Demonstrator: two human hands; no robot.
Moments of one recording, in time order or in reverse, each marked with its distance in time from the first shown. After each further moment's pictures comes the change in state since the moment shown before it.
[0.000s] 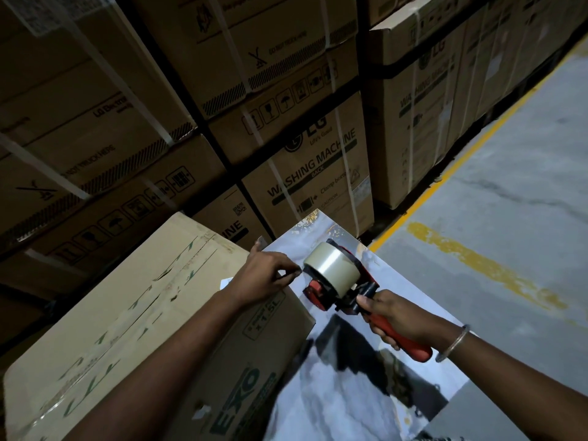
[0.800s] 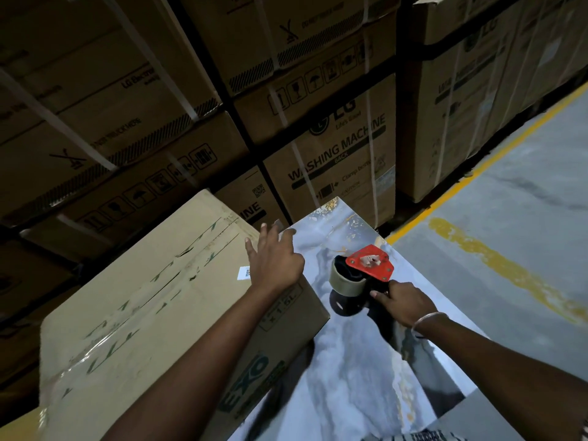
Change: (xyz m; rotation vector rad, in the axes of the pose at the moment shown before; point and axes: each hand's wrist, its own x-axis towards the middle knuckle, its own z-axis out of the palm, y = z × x) left_hand 0.001 0.034 0.010 0.052 0.085 -0.665; right_hand 0.086 0.080 -0.035 -0.952 0.369 0.151
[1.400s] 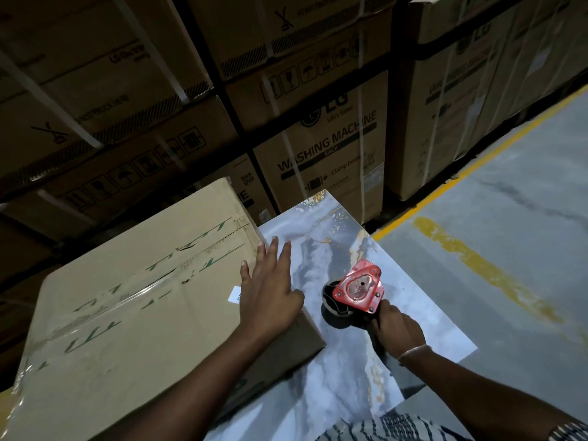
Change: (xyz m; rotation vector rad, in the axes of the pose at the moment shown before) left_hand -0.095 0.022 0.008 -0.082 -0.057 0.048; right_hand -0.061 0.038 0.049 -0.050 0.103 0.010
